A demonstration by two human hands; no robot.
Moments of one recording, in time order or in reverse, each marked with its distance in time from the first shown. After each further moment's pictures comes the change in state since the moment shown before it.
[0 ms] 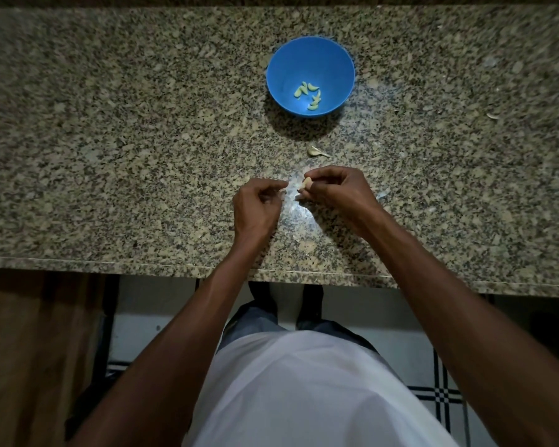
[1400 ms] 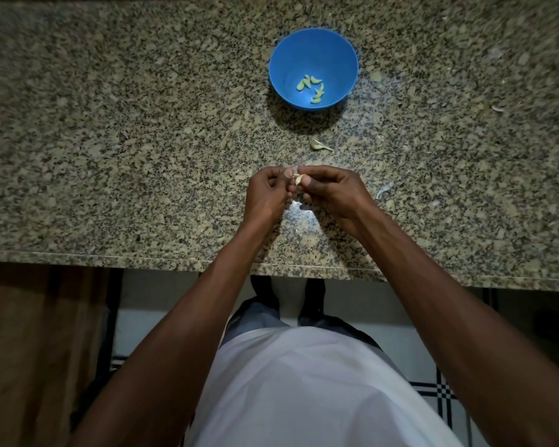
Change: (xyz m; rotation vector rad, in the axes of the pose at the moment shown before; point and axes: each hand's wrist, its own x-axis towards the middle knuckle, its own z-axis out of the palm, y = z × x) left_hand 0.015 0.005 0.014 -0.359 -0.130 -0.248; right_hand -0.013 0.001 0.016 0.163 -0.034 0.077
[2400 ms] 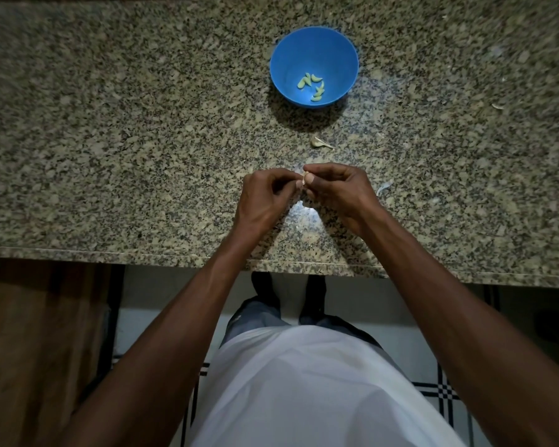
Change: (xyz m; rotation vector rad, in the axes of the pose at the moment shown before) left_hand -0.016 0.002 -0.019 0.455 -0.054 0.484; right_hand -0.003 0.004 -0.008 0.029 0.014 -0.079
